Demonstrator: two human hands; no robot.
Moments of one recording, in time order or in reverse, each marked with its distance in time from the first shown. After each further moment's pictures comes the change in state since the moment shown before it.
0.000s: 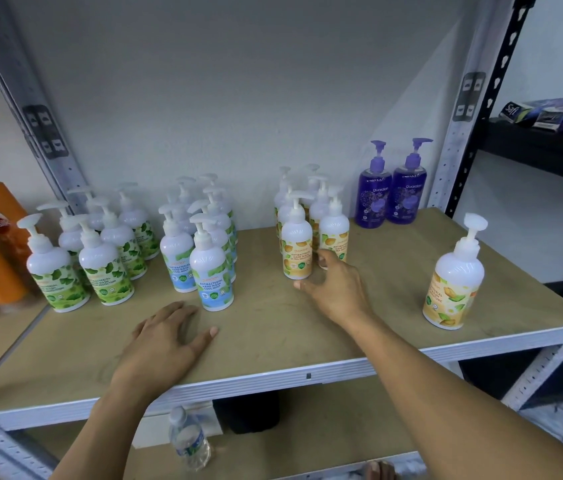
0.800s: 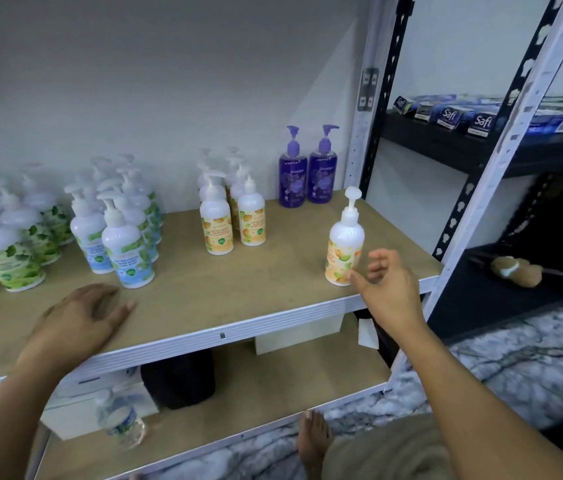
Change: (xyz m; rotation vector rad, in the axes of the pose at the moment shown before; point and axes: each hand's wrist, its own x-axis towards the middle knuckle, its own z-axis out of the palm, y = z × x) left_hand -0.011 0.017 -0.004 -0.041 0.026 -0.016; right_hand -0.106 0.119 -0.155 0.085 0.323 0.166
